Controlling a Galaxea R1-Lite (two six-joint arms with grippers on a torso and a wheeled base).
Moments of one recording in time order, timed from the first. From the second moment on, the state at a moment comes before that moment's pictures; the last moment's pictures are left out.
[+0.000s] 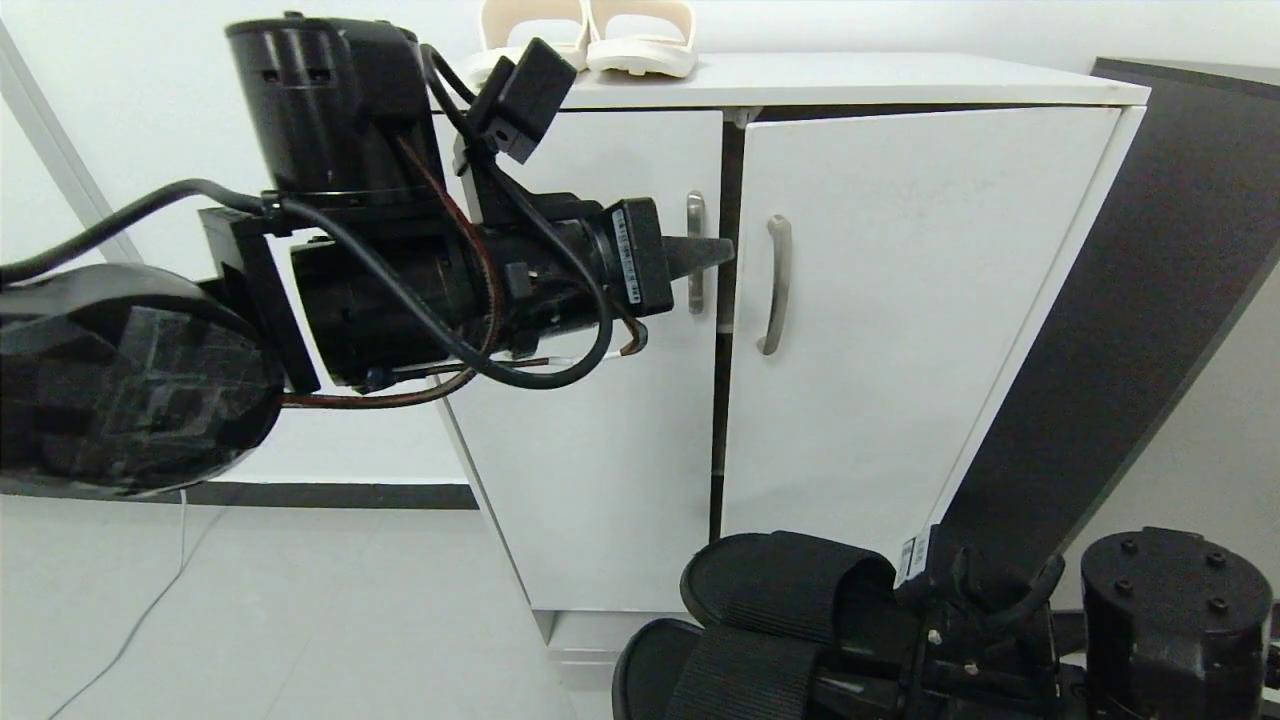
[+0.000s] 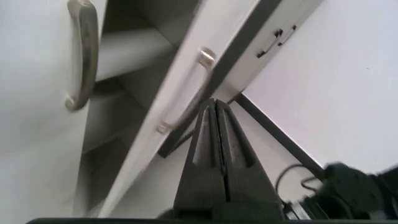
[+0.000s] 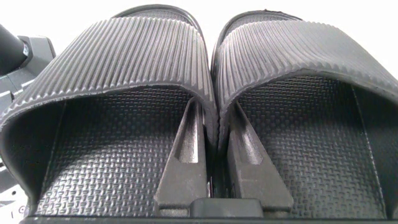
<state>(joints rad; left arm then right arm) -0.65 1.66 -1.26 -0.40 -0.34 -0.31 0.86 1.59 -0.34 -0.93 0.19 -0.04</state>
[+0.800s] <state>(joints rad) -0.62 1.77 -1.37 -0.40 -0.33 -0.33 0.87 1.59 -0.34 -0.93 0.18 -0.04</state>
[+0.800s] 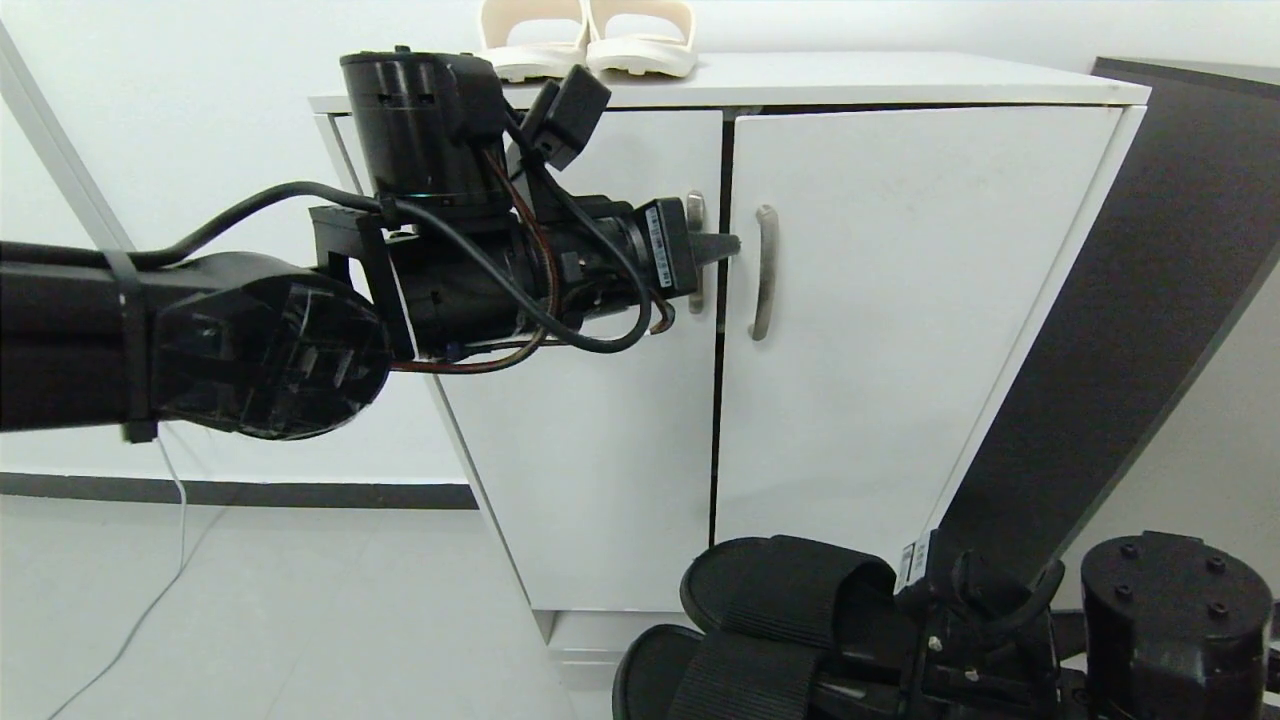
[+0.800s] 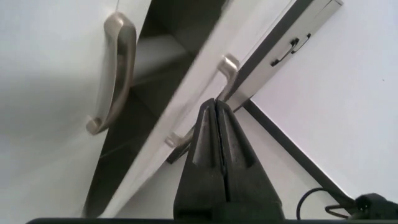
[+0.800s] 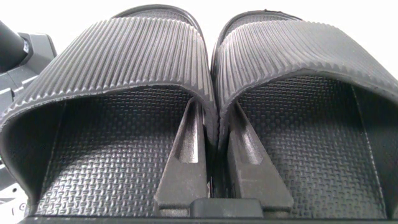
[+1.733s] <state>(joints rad) -0.60 1.81 -1.47 -0.39 -0.26 -0.33 0.87 1.59 -0.34 -0.93 0.18 -0.05</state>
